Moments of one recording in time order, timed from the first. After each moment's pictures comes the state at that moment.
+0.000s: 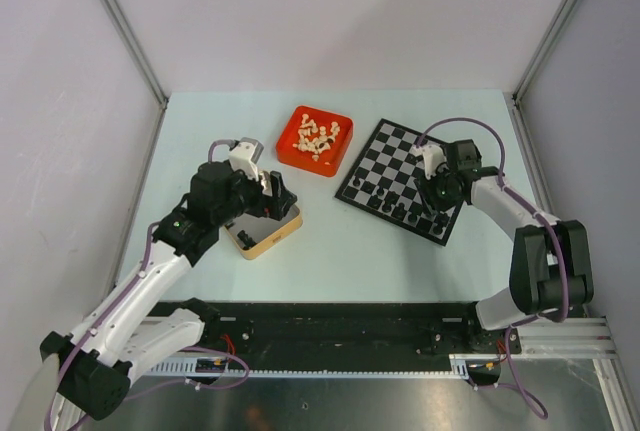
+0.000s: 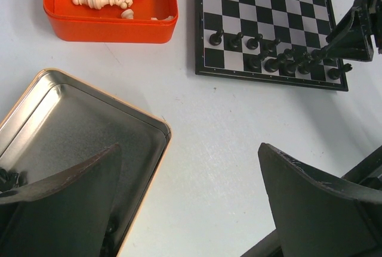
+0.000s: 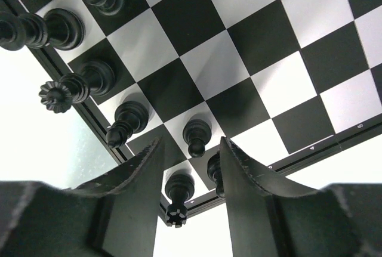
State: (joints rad) left arm -0.47 0.90 0.82 -0.35 0.14 -0.25; right arm 0.15 1.50 0.95 -0.50 -0.22 -0.36
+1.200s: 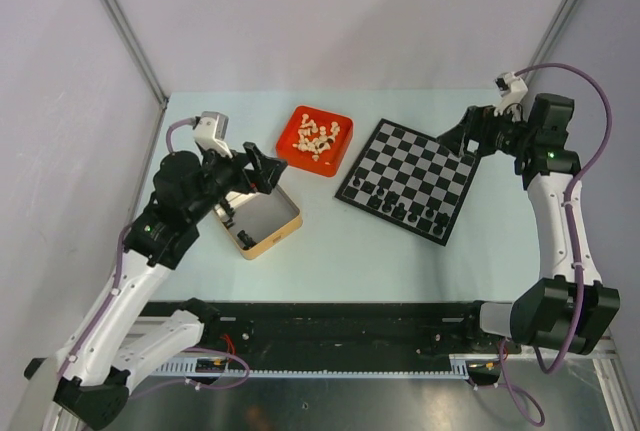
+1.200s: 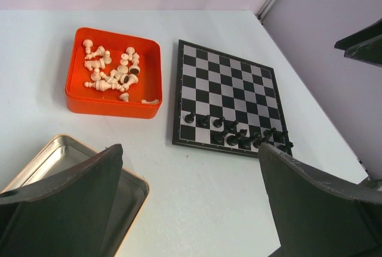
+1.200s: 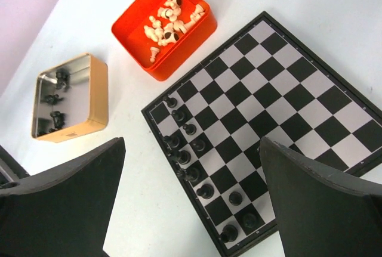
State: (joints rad) left arm -0.46 0.84 1.01 -0.33 0.08 -0.37; right arm -0.17 1.28 1.26 -0.47 -0.77 -0.01
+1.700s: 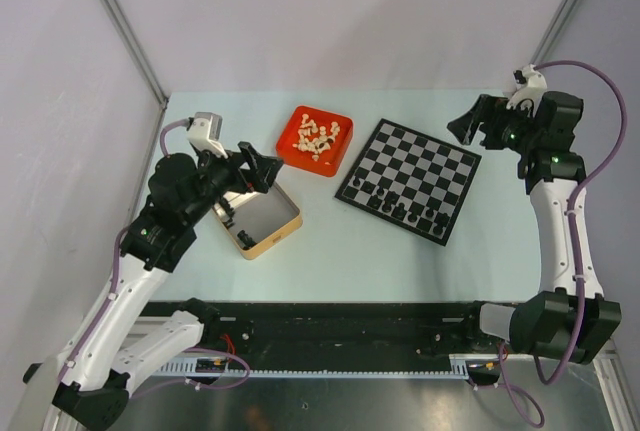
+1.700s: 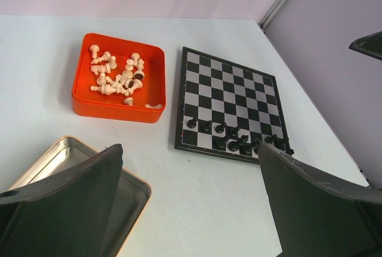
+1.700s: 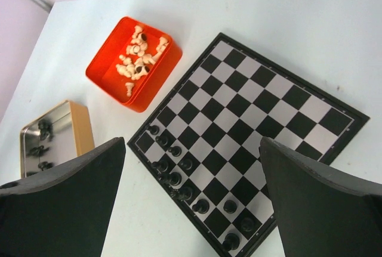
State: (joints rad) left arm -0.45 0.82 1.01 -0.33 0.06 -0.38; right arm -0.17 1.23 1.27 -0.41 -0.59 0.17
